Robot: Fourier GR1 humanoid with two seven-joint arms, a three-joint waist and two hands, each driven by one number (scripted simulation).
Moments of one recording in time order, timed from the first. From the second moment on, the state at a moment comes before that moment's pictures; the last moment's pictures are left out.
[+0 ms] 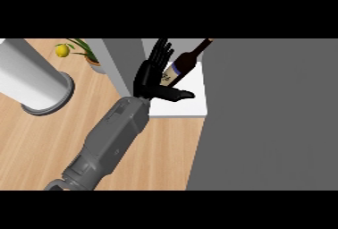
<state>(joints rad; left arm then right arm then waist) -0.89 0.00 -0.26 -0.59 0.62 0.05 -0.53 0.44 -0.56 0.49 -2.52 -0.04 -0.36 0.01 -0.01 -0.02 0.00</state>
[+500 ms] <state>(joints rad) -0.58 0.02 -0.40 -0.95 0.62 0.11 -0.46 0.46 -0.56 0.49 -2.52 -0.04 -0.37 0.00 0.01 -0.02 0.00</state>
